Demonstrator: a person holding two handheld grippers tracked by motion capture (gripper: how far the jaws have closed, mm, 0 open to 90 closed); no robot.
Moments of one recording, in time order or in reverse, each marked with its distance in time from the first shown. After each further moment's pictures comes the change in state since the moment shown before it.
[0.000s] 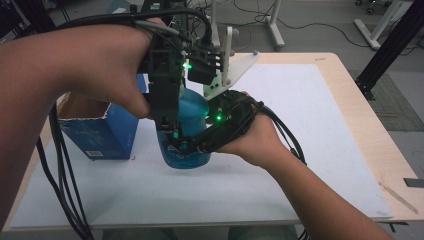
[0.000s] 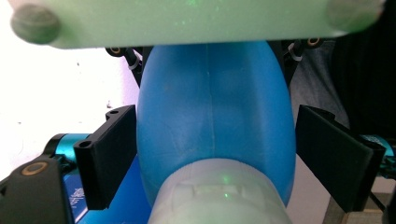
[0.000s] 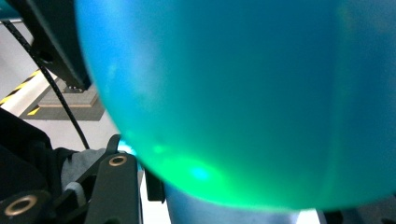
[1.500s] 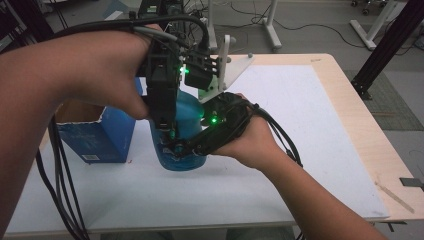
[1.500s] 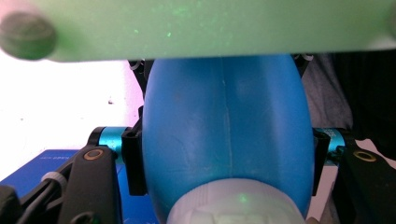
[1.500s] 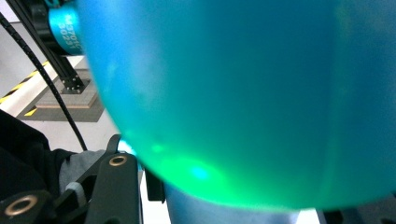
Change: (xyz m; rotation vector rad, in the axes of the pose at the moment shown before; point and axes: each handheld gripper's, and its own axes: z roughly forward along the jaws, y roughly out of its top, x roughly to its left) left arm 0.002 0.006 0.002 0.042 0.000 0.007; right arm 0.002 0.001 -0.002 -0.008 -0.004 -0.001
